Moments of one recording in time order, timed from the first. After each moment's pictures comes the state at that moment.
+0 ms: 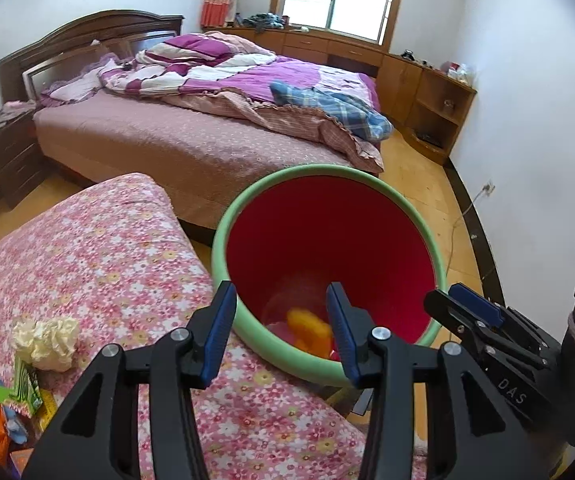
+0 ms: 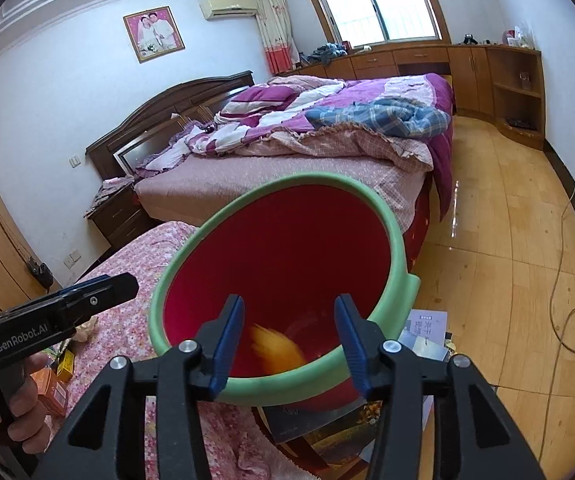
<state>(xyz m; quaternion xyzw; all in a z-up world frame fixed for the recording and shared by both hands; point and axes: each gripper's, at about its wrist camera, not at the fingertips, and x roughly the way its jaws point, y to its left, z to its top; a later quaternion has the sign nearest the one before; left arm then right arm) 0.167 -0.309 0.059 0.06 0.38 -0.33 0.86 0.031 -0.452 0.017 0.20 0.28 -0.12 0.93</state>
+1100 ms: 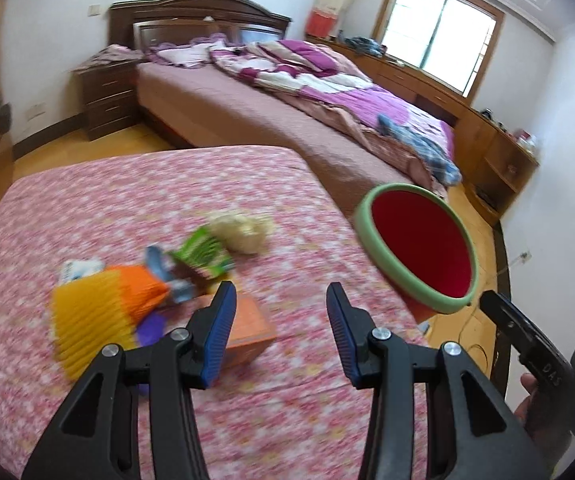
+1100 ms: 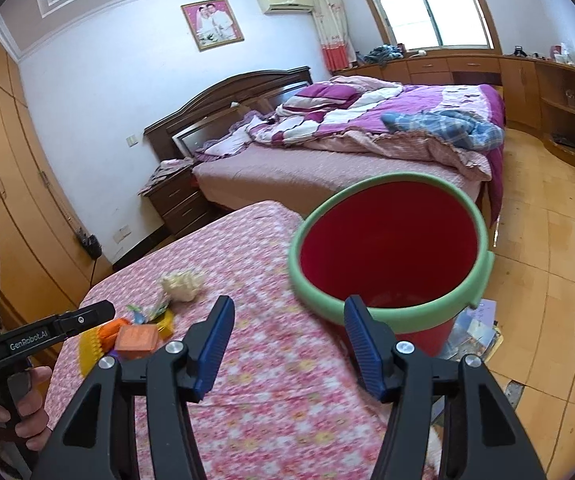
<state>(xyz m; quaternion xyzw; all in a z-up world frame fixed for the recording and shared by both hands) 0.109 -0.121 0.086 -0.05 0.40 -0.19 0.90 -0.004 -0.351 0.064 0.18 0.28 -0.02 0.94</state>
